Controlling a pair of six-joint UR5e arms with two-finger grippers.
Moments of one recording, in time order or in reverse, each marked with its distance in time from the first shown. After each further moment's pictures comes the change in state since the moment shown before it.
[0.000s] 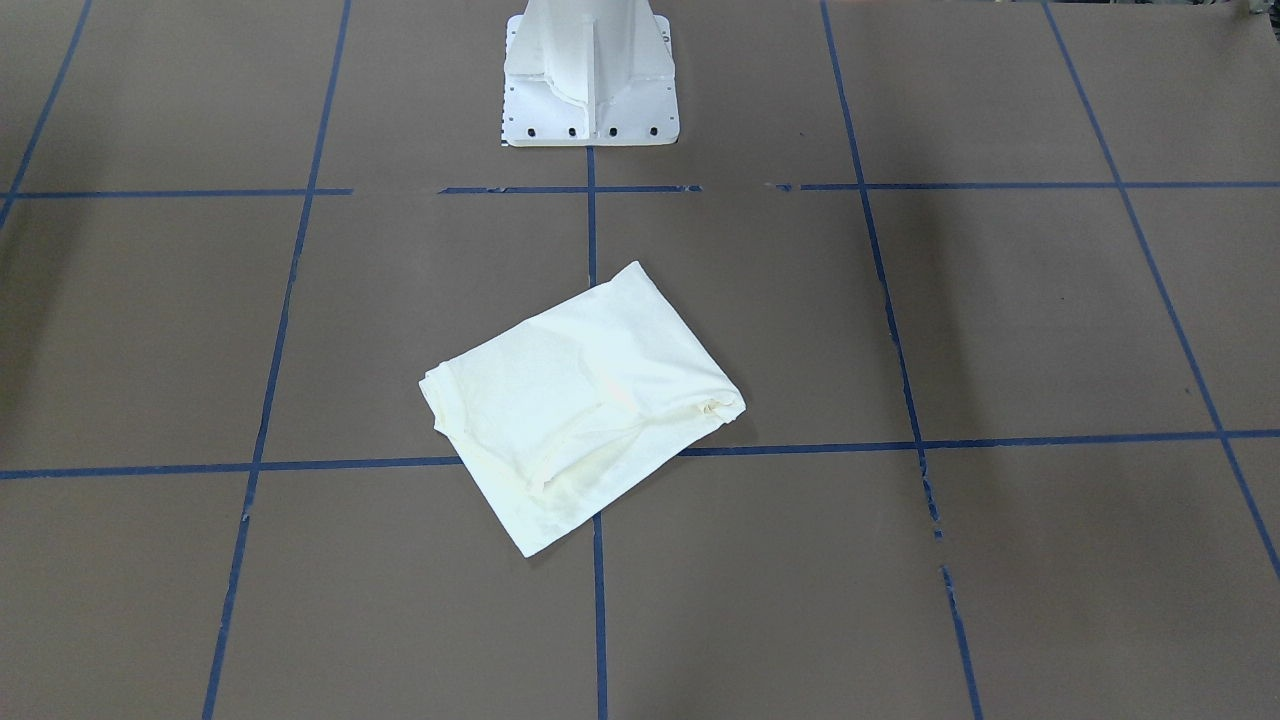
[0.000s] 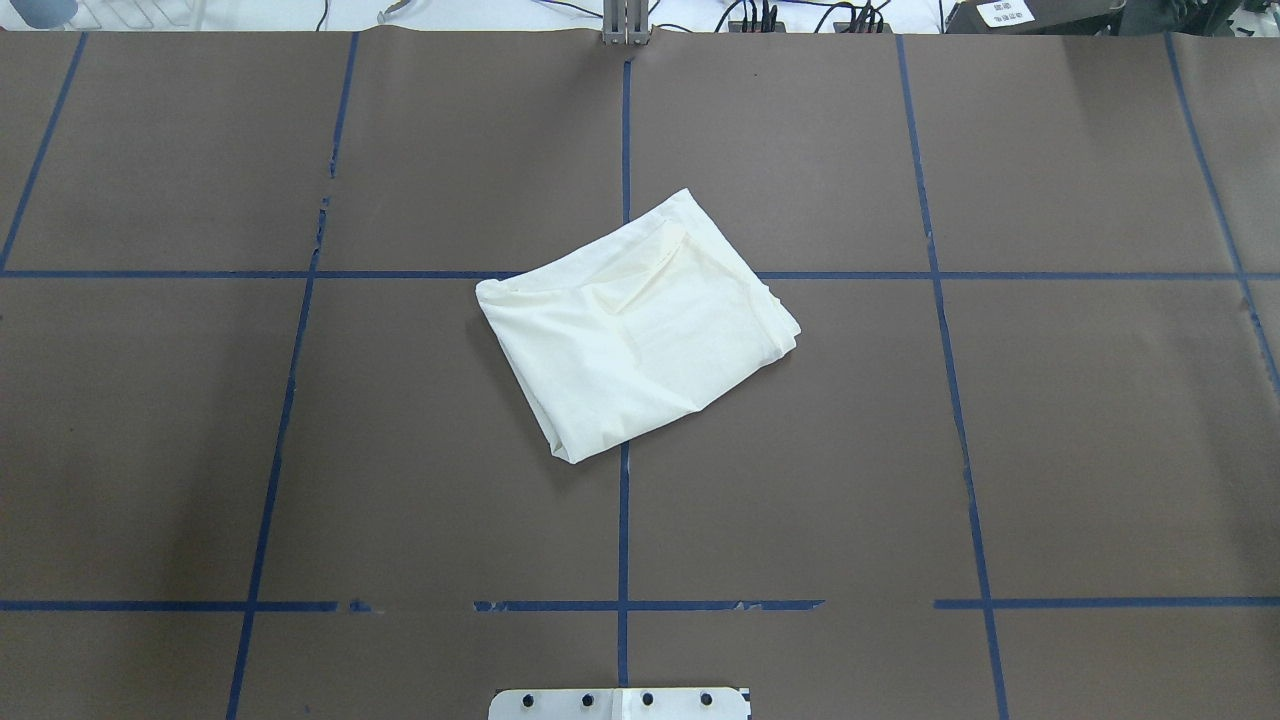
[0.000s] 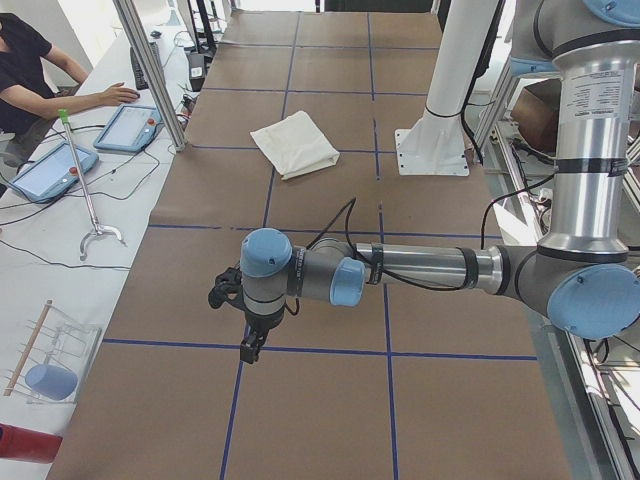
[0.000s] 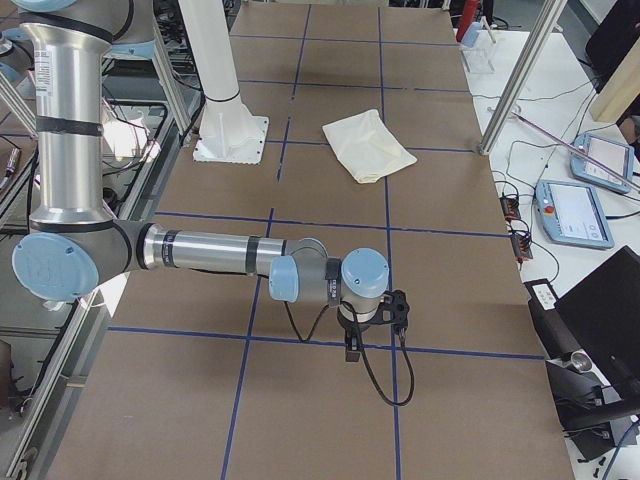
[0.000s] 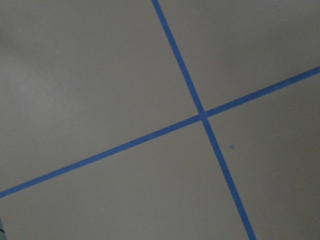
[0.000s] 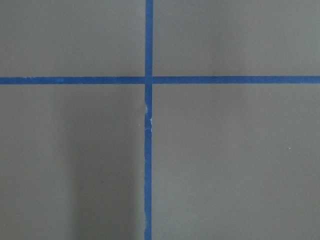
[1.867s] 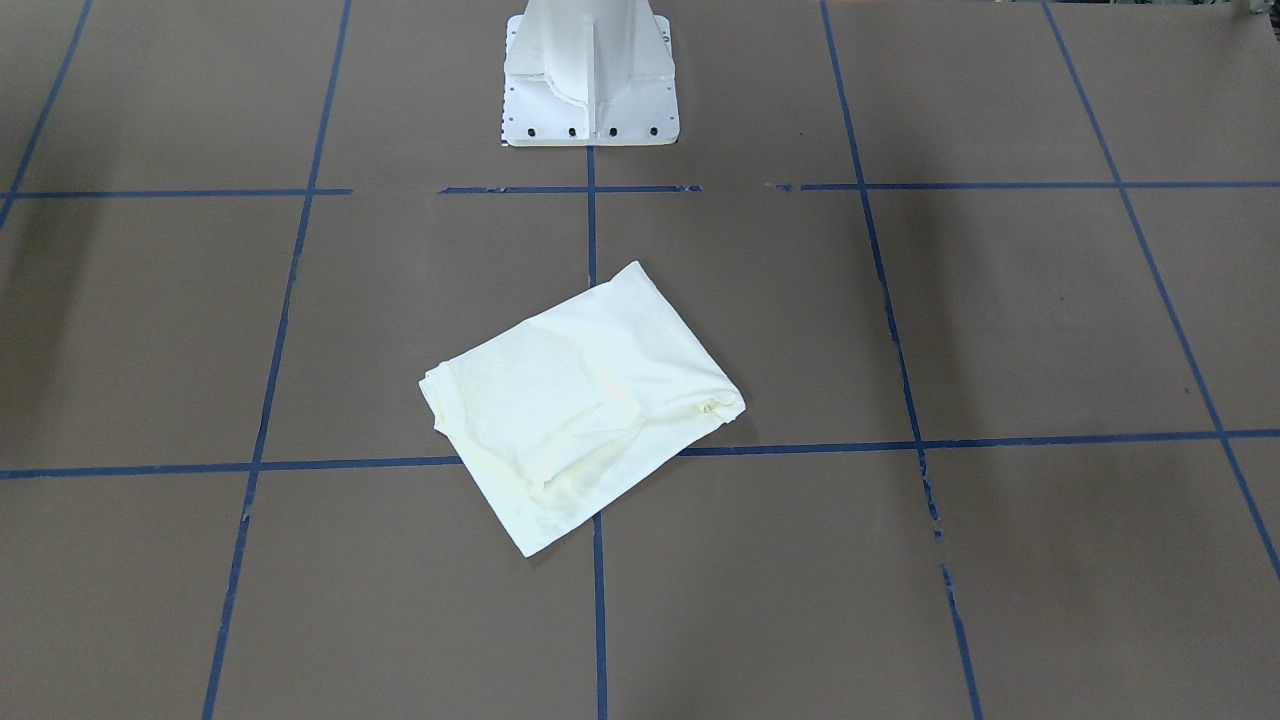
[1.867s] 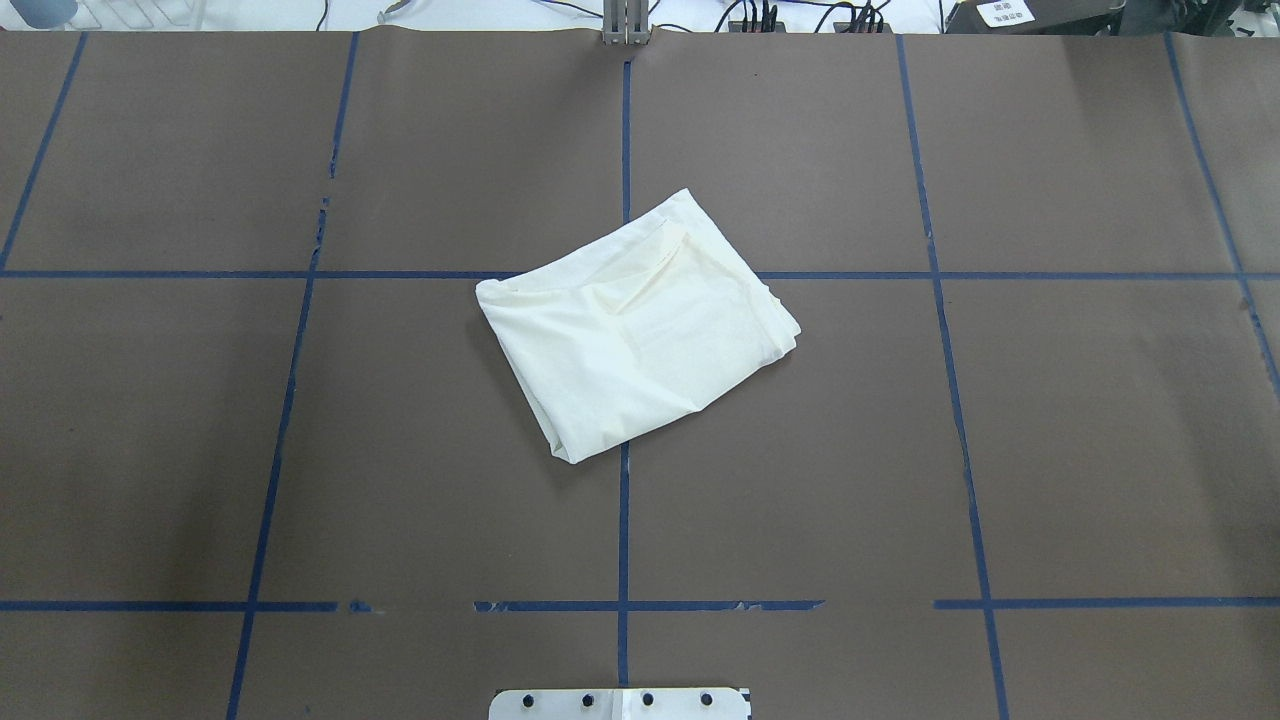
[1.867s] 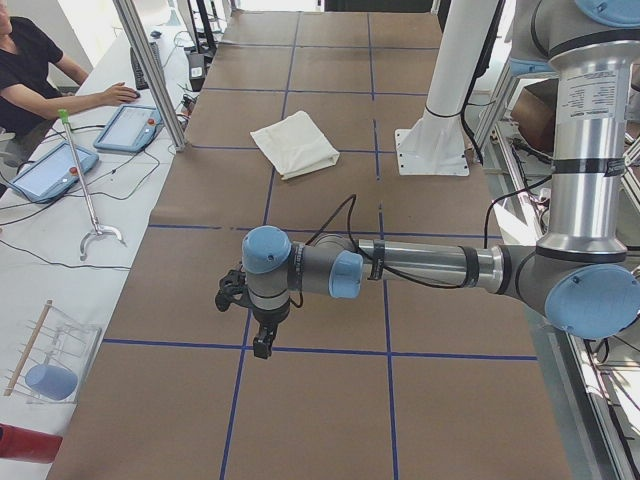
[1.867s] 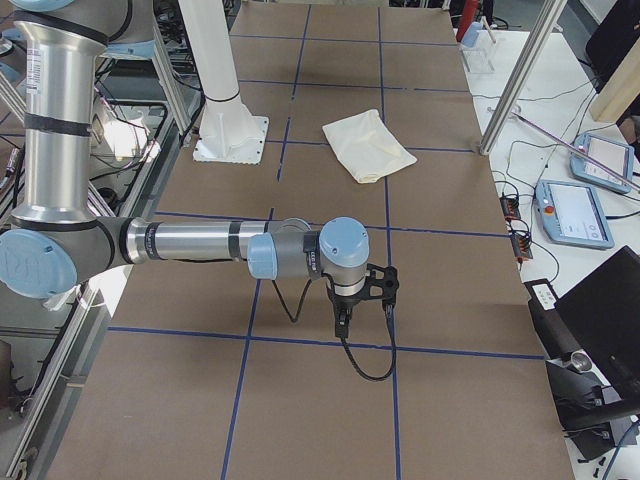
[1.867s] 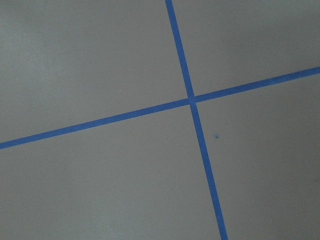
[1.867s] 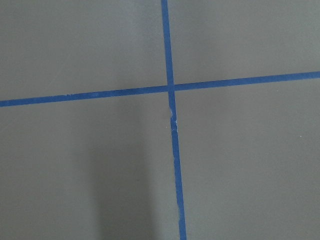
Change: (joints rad) left arm 0.042 0.012 -0.012 0.034 -0.008 -0.141; right arm 0.000 -0.064 0.171 -0.004 0.005 0.150
